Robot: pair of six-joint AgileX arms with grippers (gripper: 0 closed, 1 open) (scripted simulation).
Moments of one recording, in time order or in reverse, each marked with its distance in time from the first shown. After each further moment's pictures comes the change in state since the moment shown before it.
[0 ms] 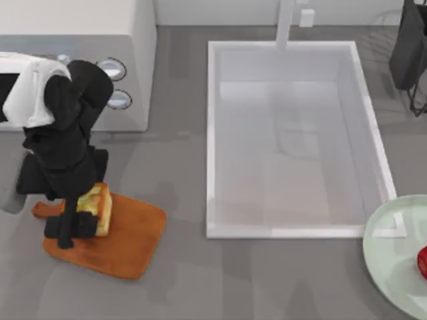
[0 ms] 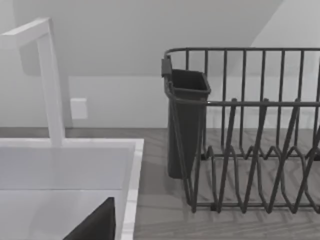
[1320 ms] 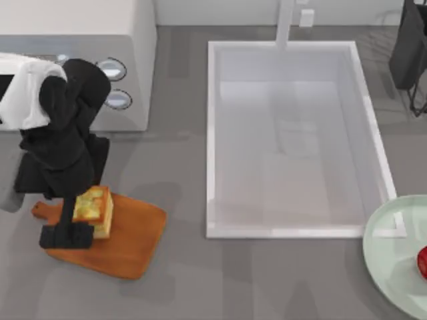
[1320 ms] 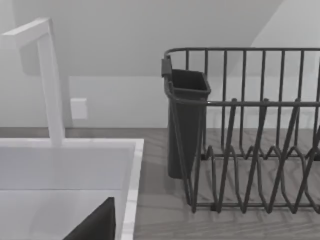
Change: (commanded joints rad) left arm 0.007 -0.029 -0.015 0.018 -0.001 0.025; right arm 0.000 0.000 0.000 0.000 0.000 0.000
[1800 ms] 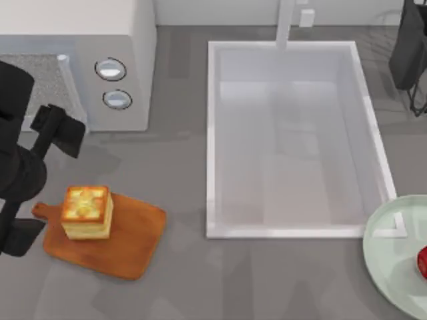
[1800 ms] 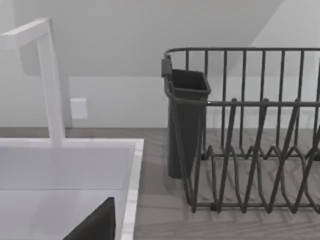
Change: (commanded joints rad) left arm 0.085 -0.476 -0.290 0.228 0.000 0.486; right arm 0.000 0.000 0.000 0.000 0.000 0.000
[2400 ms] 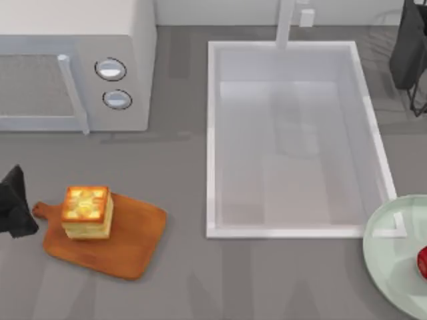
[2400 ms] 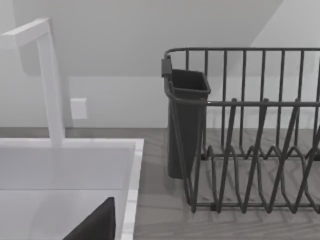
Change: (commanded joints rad) left arm 0.167 -1.023 -0.596 0.408 0.007 1.065; right arm 0.000 0.000 0.000 0.000 0.000 0.000
